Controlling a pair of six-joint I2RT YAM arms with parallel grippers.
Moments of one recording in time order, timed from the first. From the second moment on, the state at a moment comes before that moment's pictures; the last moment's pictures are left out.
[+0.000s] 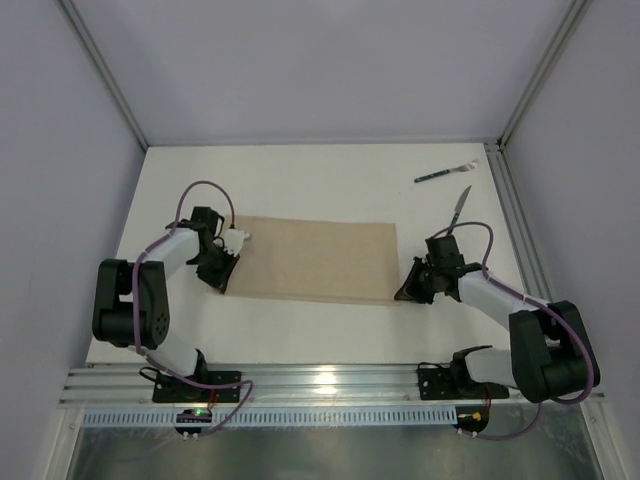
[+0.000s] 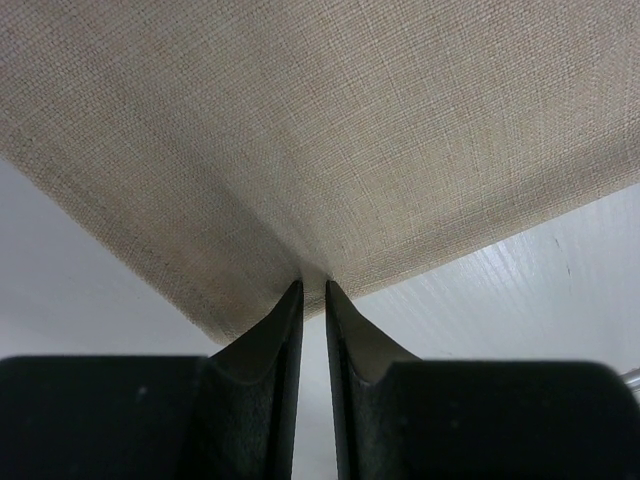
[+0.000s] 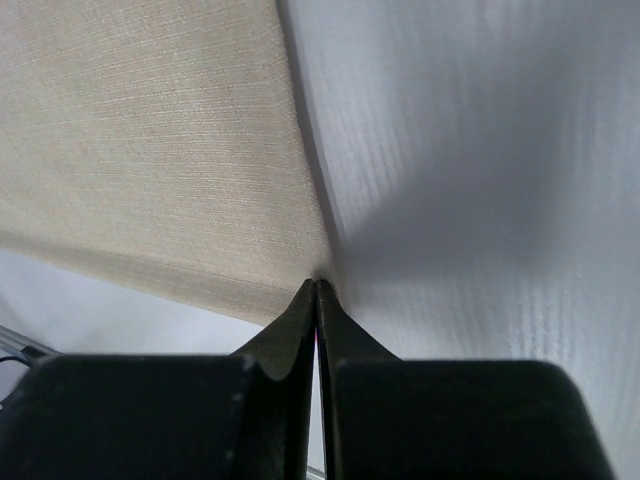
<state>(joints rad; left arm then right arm) -0.07 1.60 0.90 -0.74 0.18 0.47 0.23 1.30 0.50 -0.27 -0.31 0.67</state>
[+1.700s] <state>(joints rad) -0.10 2.12 1.60 -0.62 0.15 0.32 0.16 1.94 1.33 -0.38 -0.20 0.53</state>
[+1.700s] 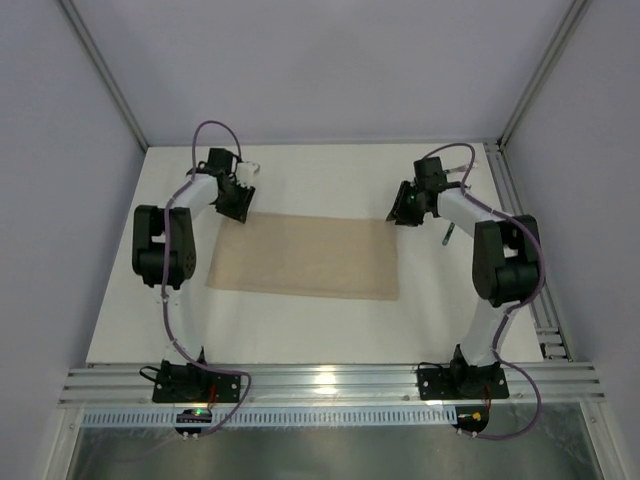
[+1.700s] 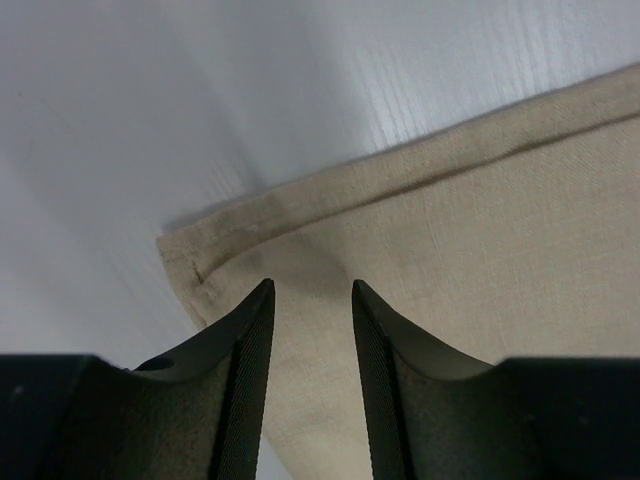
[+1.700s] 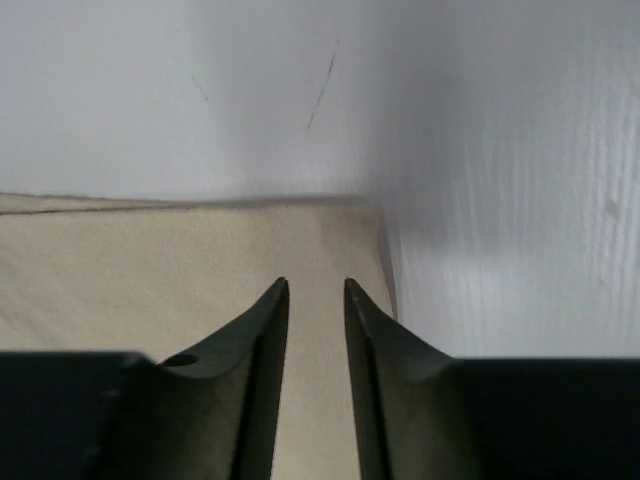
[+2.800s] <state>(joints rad) 0.03 1.66 0.98 -0.62 0.18 0.35 0.20 1.31 0.49 -0.24 -0.39 0.72</state>
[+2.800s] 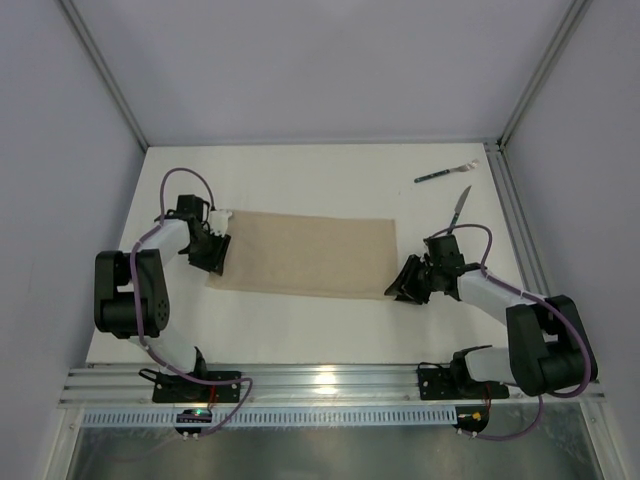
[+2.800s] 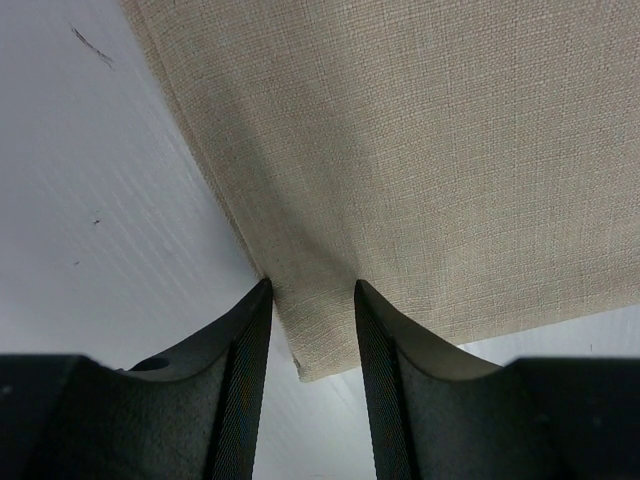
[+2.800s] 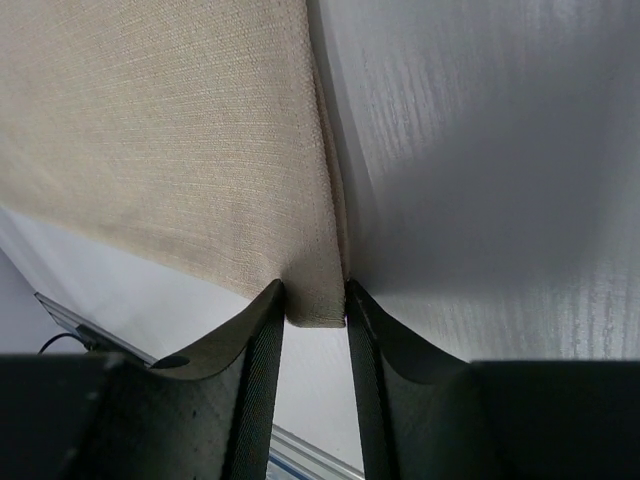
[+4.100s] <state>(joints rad) 0.05 1.72 1.01 -0.72 0.43 0.34 0.75 1.93 1.53 -0.80 0.11 0.46</state>
